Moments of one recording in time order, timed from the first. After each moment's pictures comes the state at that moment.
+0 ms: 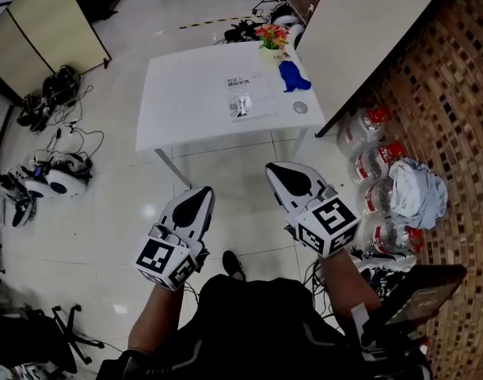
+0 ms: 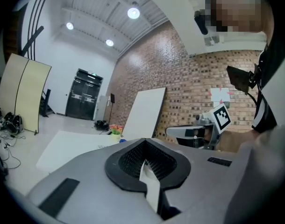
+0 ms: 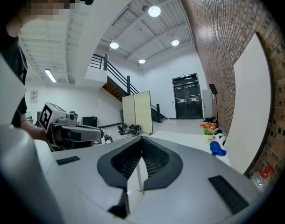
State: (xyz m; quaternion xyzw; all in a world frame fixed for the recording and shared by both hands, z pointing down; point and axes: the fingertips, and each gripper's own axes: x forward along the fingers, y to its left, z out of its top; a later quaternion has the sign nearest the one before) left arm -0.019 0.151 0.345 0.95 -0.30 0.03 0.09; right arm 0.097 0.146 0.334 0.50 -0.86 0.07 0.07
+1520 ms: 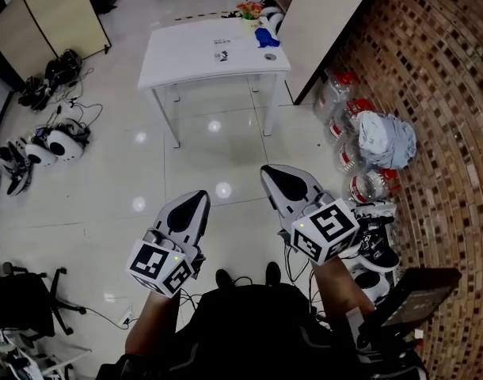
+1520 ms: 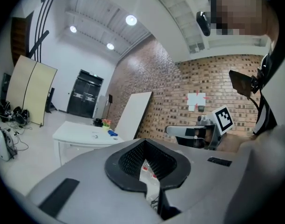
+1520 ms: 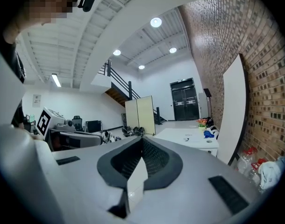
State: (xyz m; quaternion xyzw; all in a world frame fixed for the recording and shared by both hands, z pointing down) left arm -0.087 0.555 0.323 0.95 -0.29 0.01 0.10; right arm 0.027 0.550 0.304 0.52 -0.85 0.06 0.05
